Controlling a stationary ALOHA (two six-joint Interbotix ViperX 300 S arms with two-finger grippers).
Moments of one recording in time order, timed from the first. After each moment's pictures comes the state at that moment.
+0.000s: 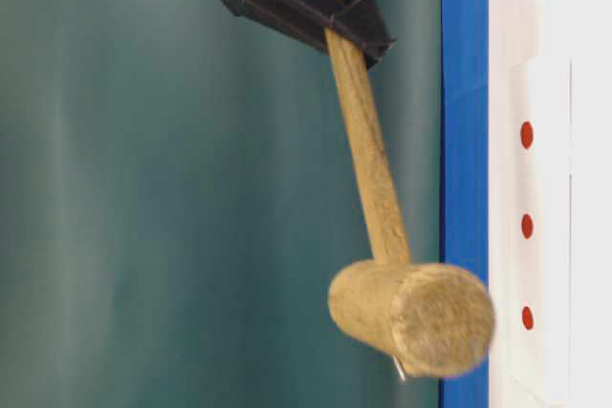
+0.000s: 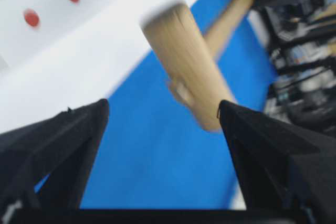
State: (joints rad) left arm 0.10 -0.94 1.16 0.01 0.15 -0.96; right arm 0.02 -0.31 0.83 0.59 0.00 -0.48
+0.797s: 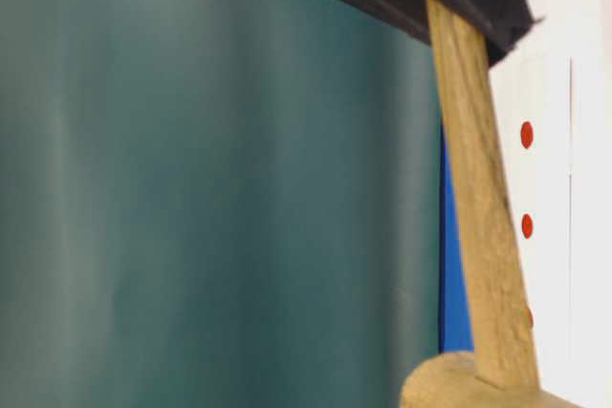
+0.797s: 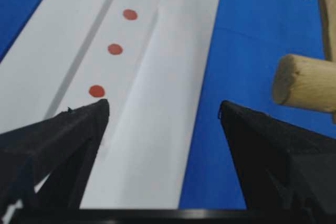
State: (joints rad) left arm 0.10 -0.94 1.19 0.01 0.14 -0.22; right arm 0.34 -0.12 0.81 0.78 -0.32 -0.40
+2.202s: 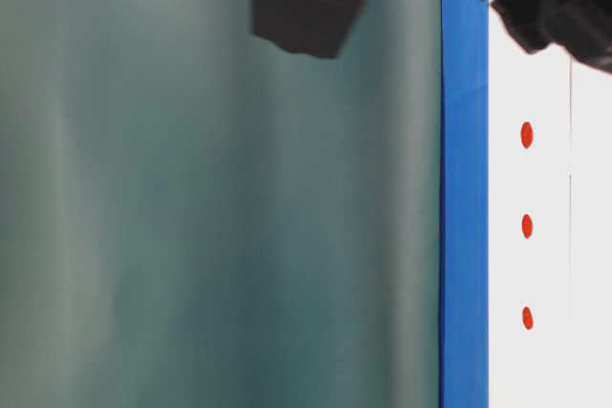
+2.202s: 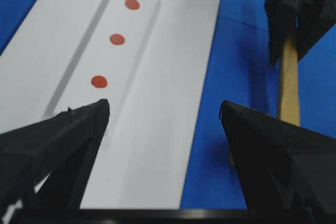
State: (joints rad) left arm 0.10 -0.94 1.19 0.00 0.16 -0.22; right arm 0.38 0.25 0.69 0.84 -0.41 -0.40
